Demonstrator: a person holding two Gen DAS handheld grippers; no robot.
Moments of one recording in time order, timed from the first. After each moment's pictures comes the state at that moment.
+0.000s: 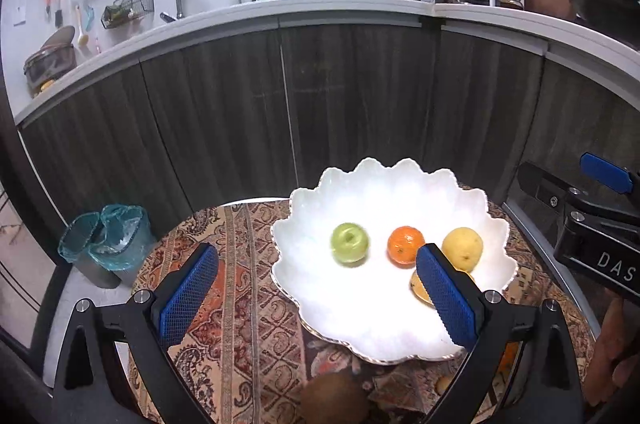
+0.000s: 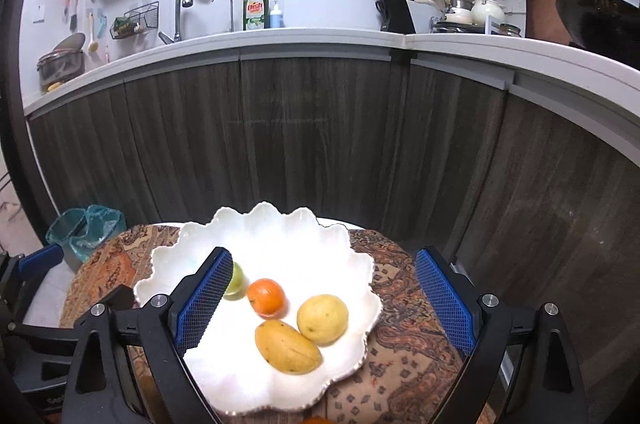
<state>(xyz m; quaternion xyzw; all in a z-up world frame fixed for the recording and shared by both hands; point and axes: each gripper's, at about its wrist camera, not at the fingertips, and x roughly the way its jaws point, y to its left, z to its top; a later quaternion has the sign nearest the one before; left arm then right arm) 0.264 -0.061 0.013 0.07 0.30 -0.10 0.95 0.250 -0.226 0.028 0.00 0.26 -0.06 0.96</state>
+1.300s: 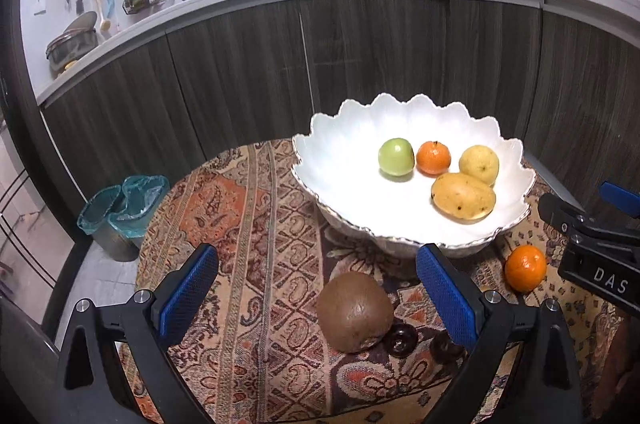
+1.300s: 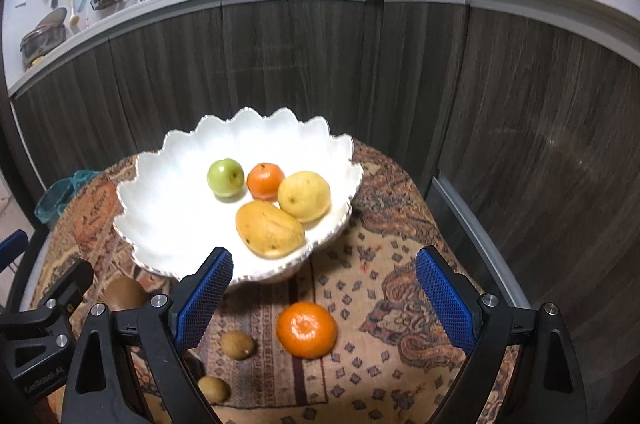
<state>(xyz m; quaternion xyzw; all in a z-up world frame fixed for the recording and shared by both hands) 0.206 -0.044 -0.058 0.08 0.32 -0.05 0.94 0.190 -0.224 -0.049 0.02 0.33 -0.10 0.94</state>
